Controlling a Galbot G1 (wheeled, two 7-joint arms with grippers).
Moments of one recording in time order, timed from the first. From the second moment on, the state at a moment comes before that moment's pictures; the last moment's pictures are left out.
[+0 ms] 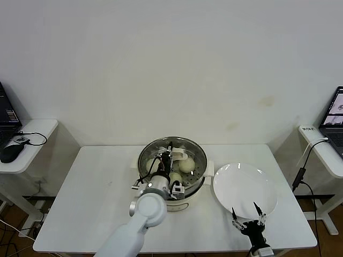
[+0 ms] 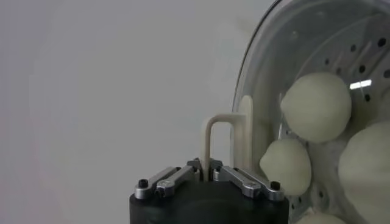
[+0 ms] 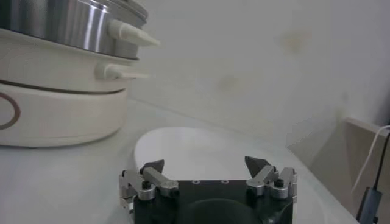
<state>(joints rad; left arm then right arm) 0.87 -1.35 0.08 -1.77 1.34 0.45 0.28 -1.55 1.54 0.77 1.70 -0.19 0.27 -0.20</state>
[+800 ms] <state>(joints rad) 0.90 -1.35 0.06 -1.80 1.34 0.44 0.26 -1.55 1.54 0.76 1.70 -0.20 0.27 -0.21</state>
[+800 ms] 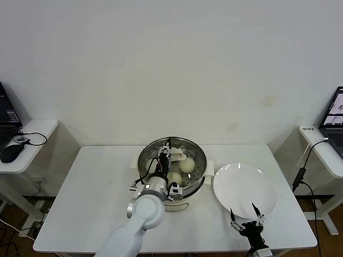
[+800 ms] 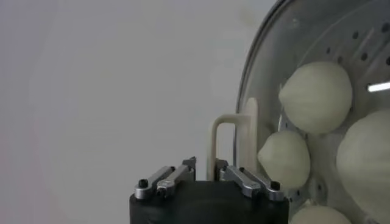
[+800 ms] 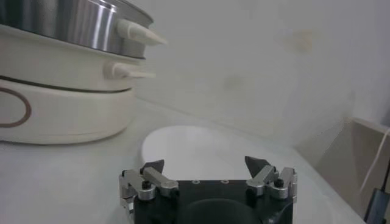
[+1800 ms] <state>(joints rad) 1.49 -1.23 -0.32 -2.23 0.78 0.23 -0.01 -1.59 1.50 0.75 1.73 -0.14 0.28 -0.21</state>
